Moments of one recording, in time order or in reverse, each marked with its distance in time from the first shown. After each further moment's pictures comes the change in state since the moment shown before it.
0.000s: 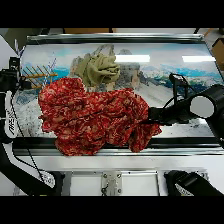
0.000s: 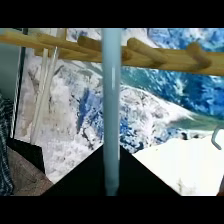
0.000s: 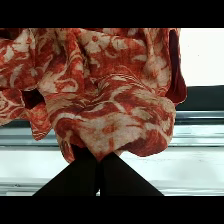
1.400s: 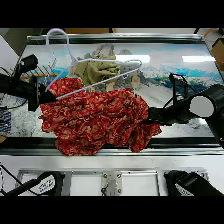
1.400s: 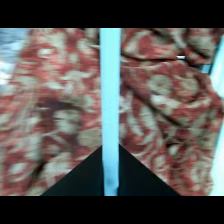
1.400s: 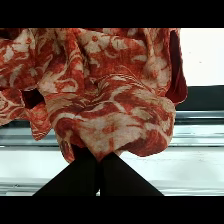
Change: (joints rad) left arm -0.034 0.581 -0.298 -1.218 -0.839 1.407; right arm 0.000 -0.002 0.000 0.000 0.000 0.000
